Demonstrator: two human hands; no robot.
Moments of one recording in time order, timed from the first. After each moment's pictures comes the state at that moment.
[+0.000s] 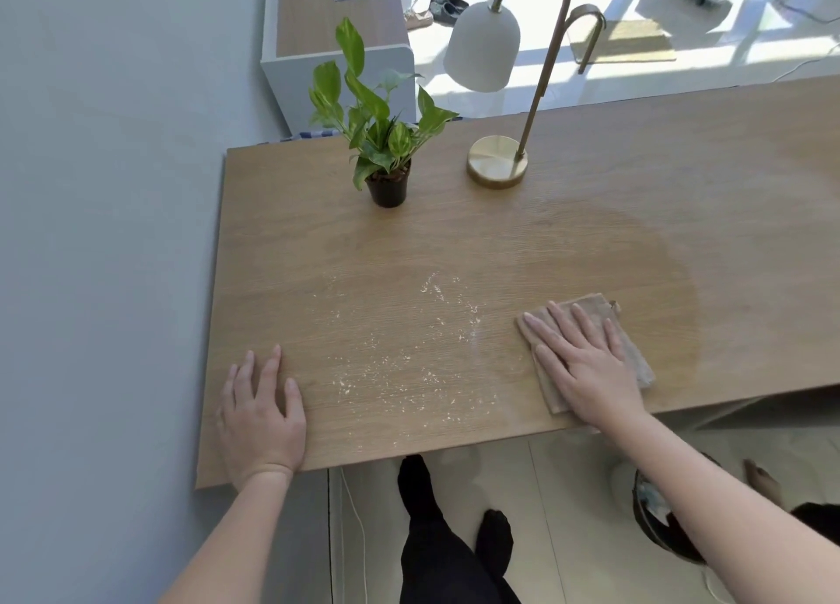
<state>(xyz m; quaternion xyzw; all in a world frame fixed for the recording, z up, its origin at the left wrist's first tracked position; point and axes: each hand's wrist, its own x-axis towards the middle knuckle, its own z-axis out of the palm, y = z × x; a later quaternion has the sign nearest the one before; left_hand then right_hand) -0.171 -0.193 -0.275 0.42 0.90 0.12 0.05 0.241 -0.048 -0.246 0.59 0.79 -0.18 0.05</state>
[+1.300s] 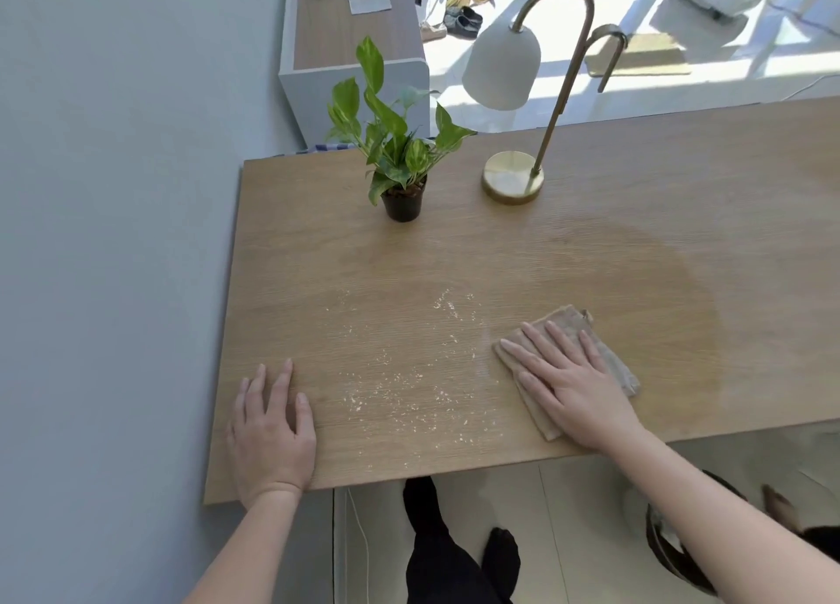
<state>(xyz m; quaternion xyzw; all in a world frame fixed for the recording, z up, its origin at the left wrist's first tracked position) -0.171 -0.195 -0.275 0.43 0.90 0.12 0.05 0.216 -0.045 -0.248 0.50 0.84 -0.19 0.05</state>
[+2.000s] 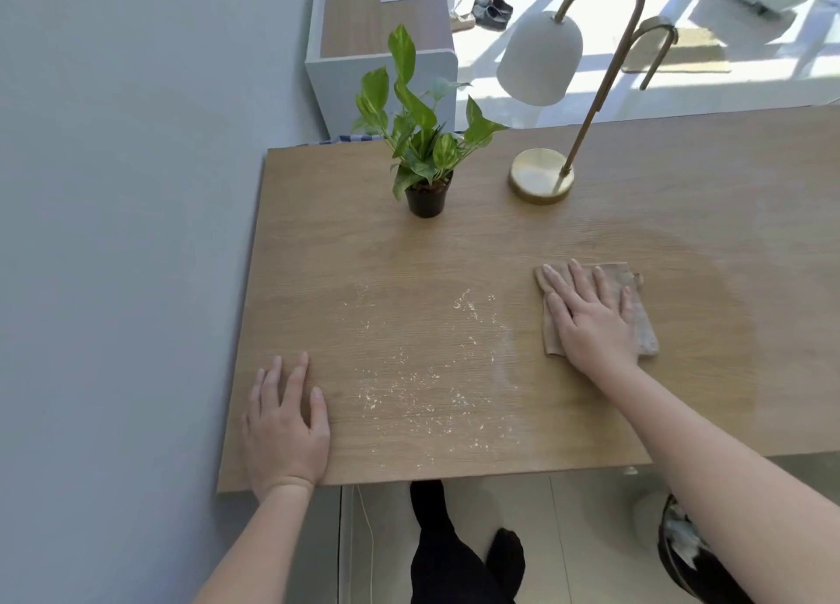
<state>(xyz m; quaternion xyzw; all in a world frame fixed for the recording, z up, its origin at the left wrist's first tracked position) -0.168 -0.192 -0.279 0.42 0.90 0.14 0.04 0.178 0.043 -0.241 0.64 0.74 -0.19 0.01</state>
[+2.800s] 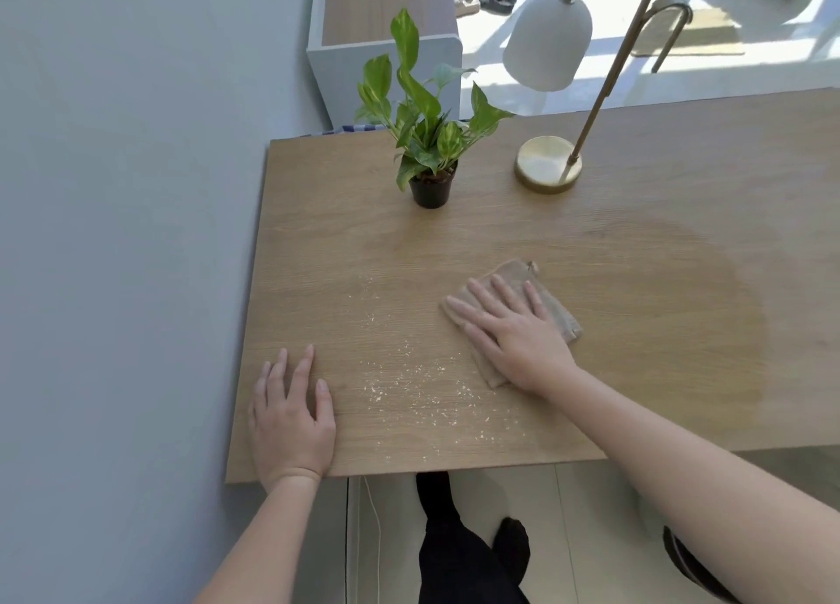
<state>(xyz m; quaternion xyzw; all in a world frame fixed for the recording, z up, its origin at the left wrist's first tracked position) -0.171 -0.194 -0.278 0.42 0.90 0.14 0.05 0.106 0.007 -0.245 0.44 0.88 -0.20 0.04</state>
